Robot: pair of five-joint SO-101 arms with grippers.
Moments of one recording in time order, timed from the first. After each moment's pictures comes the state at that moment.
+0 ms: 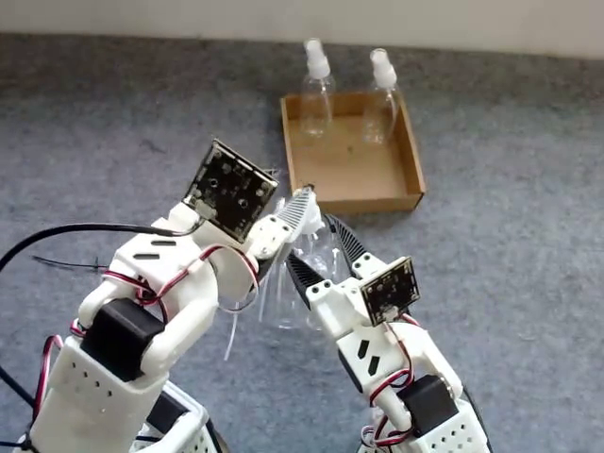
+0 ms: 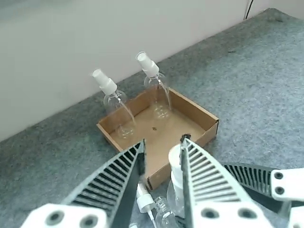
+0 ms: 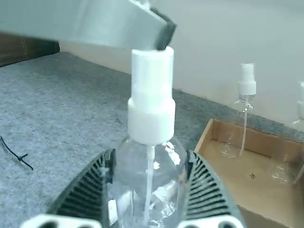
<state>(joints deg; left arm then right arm) 29.7 -54.7 31.0 57.1 -2.2 -33.4 -102.9 85.9 28.4 4.6</state>
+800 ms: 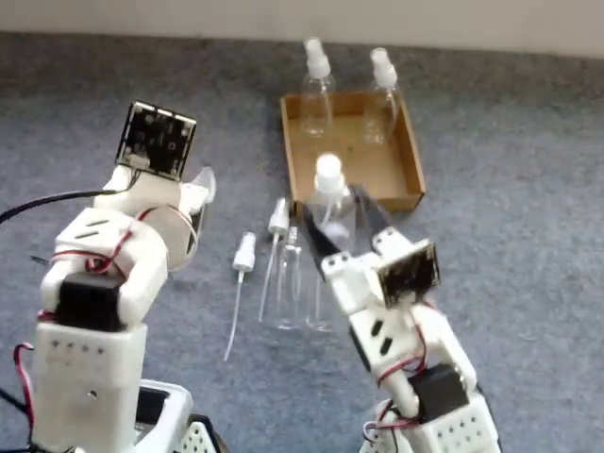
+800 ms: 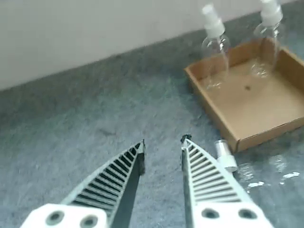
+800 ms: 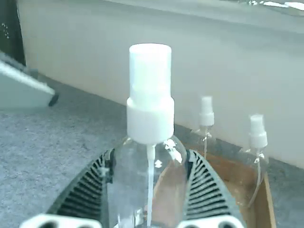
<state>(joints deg) 2.6 -53.8 32.1 61.7 -6.0 -26.3 -87.3 73.9 21.6 8.6</state>
